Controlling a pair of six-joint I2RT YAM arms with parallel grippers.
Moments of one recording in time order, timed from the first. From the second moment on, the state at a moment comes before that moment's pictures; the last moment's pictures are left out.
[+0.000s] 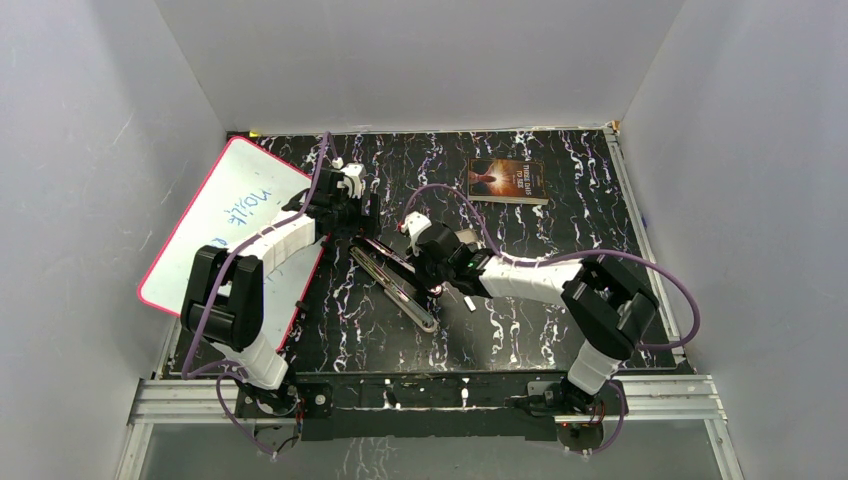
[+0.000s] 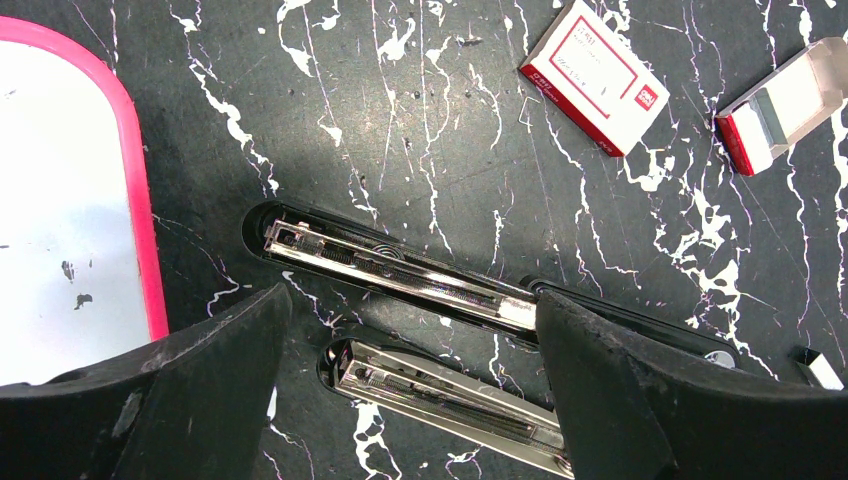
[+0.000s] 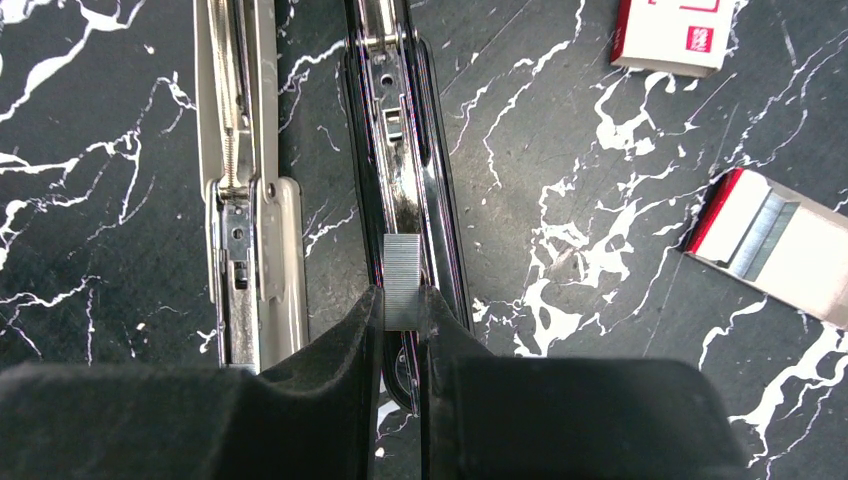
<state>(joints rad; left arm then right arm) -0.30 1.65 1.06 -0.26 0.17 -0.13 0.94 1.67 0.94 -0.02 0.08 0.13</state>
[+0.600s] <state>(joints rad) -0.30 1.65 1.06 -0.26 0.16 -0.13 0.94 1.68 0.96 -0.06 0.07 0.11</state>
